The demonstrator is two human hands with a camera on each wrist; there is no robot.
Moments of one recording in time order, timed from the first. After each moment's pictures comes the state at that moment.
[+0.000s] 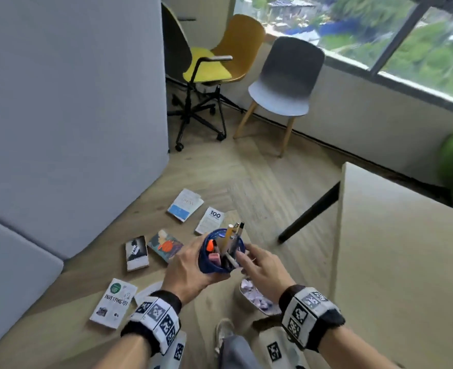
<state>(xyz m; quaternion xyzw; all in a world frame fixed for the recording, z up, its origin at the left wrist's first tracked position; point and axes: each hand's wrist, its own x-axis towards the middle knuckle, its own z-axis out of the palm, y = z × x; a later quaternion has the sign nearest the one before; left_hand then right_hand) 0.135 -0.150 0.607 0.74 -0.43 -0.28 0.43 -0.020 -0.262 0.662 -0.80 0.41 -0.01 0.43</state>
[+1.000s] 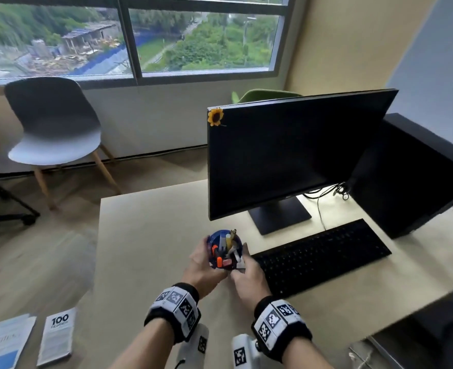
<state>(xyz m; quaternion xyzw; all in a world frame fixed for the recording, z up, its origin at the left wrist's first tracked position) -0.369 -0.533 0.650 0.54 -0.63 -0.46 0.32 -0.499 -0.500 0.655 -0.47 0.69 -0.32 0.45</state>
